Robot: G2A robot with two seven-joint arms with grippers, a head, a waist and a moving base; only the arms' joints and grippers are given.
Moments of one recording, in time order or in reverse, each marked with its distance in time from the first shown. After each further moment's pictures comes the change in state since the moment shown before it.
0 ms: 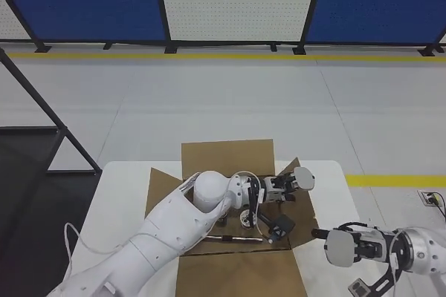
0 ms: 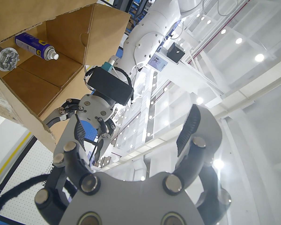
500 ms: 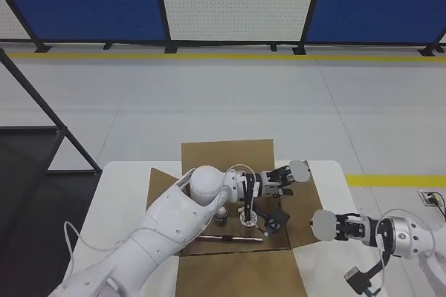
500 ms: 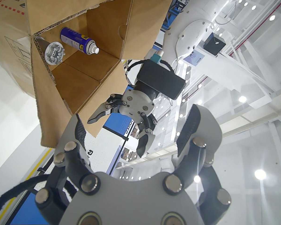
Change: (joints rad) left arm -0.014 -0.018 -0.045 0.073 -0.011 0.051 0.064; right arm 0.090 0.008 -0.074 0.075 -0.131 -0.196 0.068
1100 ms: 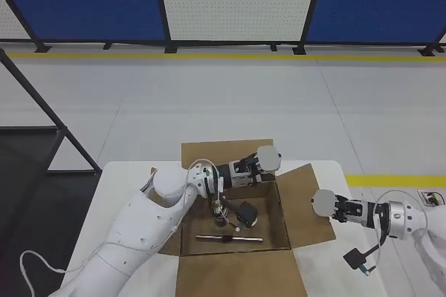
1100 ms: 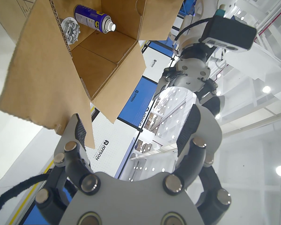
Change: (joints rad) left arm 0.184 0.171 -0.317 -0.305 0.115 0.021 0.068; right arm 0.151 -0.005 -0.103 0.168 -0.009 -0.057 0.037
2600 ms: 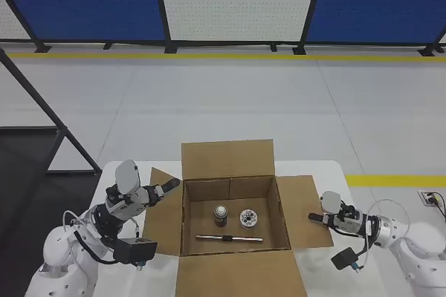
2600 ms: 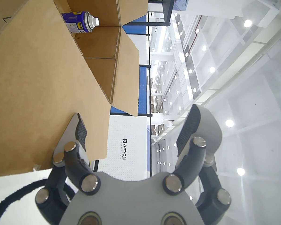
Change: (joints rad) left arm 0.631 0.186 -0.677 -0.530 -0.221 0.039 0.090; right arm 0.066 -0.074 -0.214 0.473 0.419 0.265 -0.042
